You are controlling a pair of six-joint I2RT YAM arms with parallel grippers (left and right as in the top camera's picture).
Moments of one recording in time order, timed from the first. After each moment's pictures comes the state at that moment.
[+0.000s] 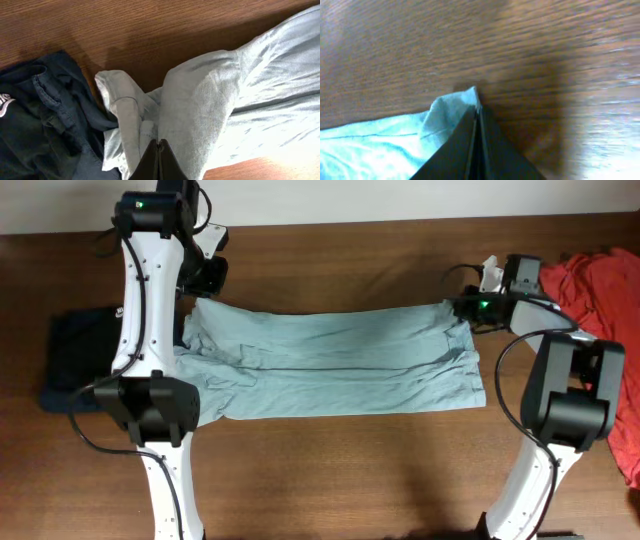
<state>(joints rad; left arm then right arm) -0.07 2.37 2.63 -1.66 0.03 0.21 -0.23 2.22 1.49 -0.28 -0.39 0.15</state>
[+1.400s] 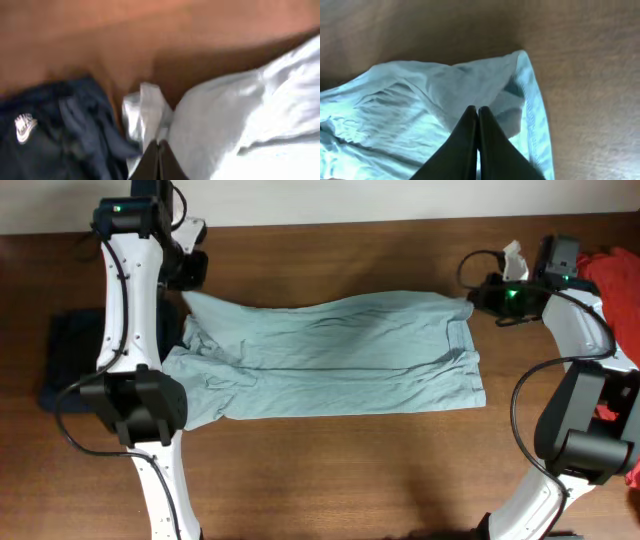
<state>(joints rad) 0.01 2.37 2.55 -1.47 0.06 0.23 -0.27 2.01 1.54 -0.58 -0.52 0.07</state>
